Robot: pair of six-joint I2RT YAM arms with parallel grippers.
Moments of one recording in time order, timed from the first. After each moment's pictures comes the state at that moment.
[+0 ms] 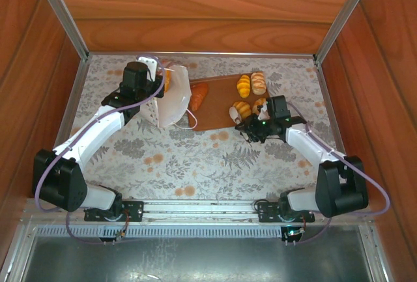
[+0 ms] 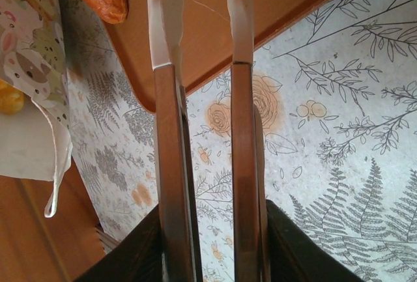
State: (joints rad) left arm -0.40 1.39 1.09 -0.19 -0.04 -0.16; right arm 0.28 1.35 0.78 -0.44 -0.60 0.79
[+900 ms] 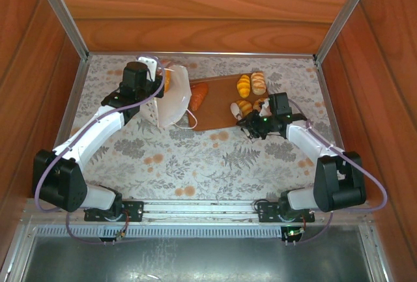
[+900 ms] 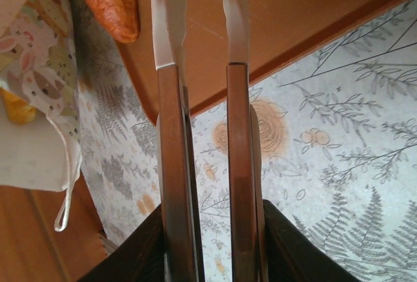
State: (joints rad) left arm -0.40 1.39 1.09 -0.19 -0.04 -0.15; right arm 0.25 1.37 0.80 -0.42 -0.62 0.77
